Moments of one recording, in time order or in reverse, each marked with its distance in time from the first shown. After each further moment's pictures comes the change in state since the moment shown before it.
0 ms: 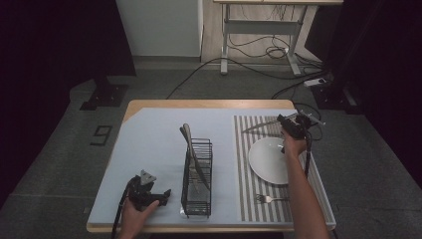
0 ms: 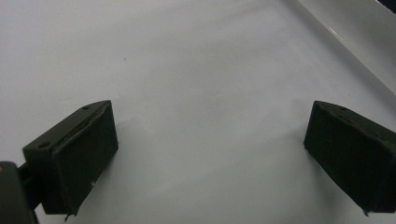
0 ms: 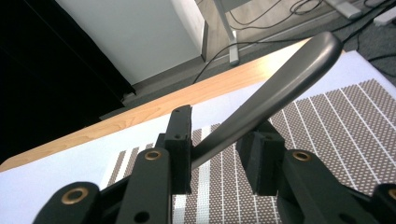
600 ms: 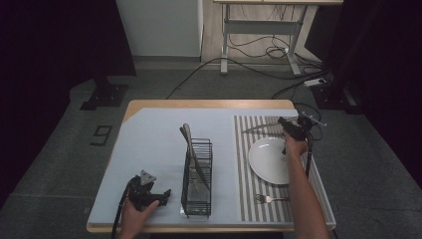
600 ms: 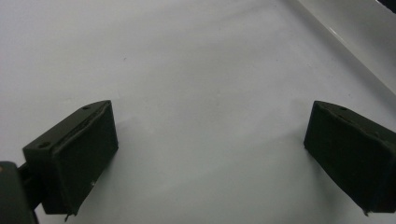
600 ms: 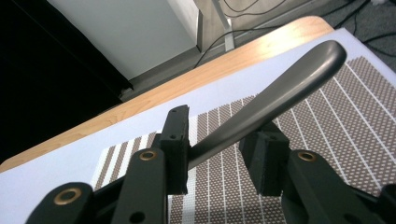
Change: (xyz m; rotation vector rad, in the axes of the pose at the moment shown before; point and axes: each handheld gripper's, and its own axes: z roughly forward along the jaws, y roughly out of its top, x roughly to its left) left arm 0.000 0.000 0.000 0.000 0.000 0.000; right arm -0.013 -0.004 0.004 0.042 -0.016 0.052
